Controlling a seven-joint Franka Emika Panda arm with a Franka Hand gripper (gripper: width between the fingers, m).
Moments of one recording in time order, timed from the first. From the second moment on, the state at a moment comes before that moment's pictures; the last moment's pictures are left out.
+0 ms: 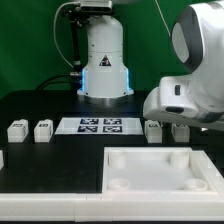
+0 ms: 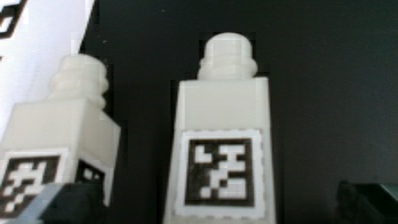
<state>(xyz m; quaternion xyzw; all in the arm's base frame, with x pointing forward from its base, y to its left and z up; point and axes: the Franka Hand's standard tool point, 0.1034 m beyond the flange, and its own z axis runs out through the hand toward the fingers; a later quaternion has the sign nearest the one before) 0.380 0.165 0.012 0.92 -0.04 -0.39 0.07</state>
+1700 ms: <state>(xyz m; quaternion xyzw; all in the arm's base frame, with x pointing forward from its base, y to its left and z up) 0.449 0.130 0.082 0.94 0.04 -0.34 0.03</state>
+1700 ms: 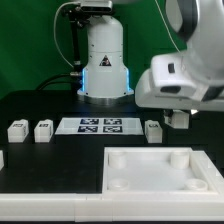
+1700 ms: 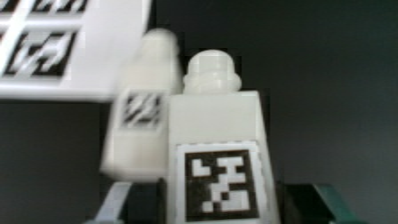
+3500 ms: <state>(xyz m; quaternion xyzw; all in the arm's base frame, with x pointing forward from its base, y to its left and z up) 0.614 0.110 0.135 0.95 0.08 0.30 -0.04</state>
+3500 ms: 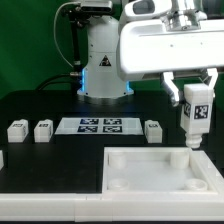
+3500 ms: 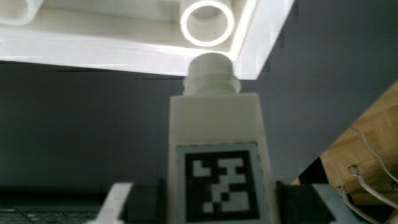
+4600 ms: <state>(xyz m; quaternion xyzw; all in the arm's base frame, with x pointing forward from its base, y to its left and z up) 0.612 0.116 0.091 0.95 0.09 0.29 -0.04</state>
